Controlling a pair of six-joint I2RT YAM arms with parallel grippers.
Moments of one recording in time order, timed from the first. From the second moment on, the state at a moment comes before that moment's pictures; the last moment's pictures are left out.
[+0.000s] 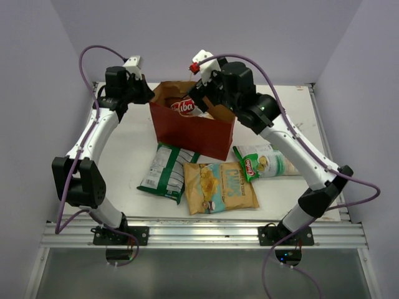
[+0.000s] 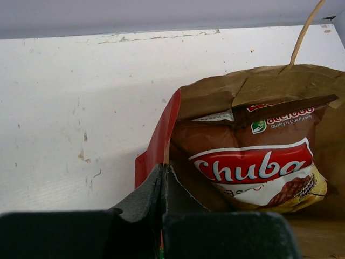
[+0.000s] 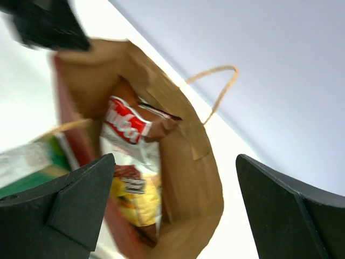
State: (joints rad) left arm -0.10 1.63 1.47 -0.30 0.31 -0.18; right arm 0.74 1.64 1.86 -0.51 0.20 -0.37
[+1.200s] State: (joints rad) left arm -0.10 1.56 1.44 -0.33 0.25 -0.18; right arm 1.09 2.15 1.73 -0.56 -0.05 -0.11
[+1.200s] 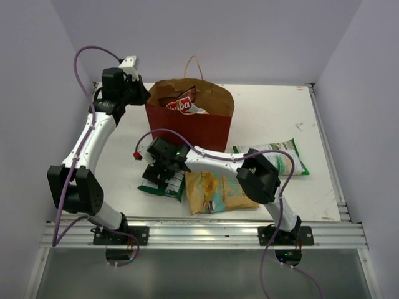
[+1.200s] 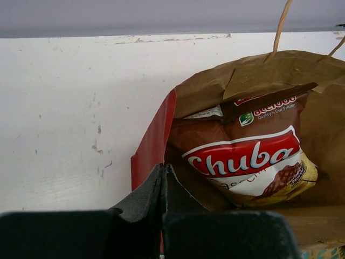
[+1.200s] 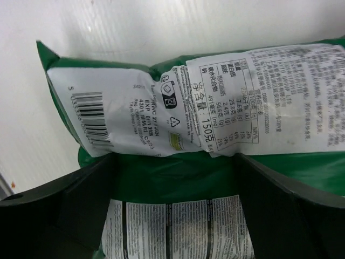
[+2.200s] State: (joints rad) left arm -0.10 1.55 1.43 -0.33 0.24 -0.18; right arm 1.12 1.94 2.48 -1.04 0.11 -0.03
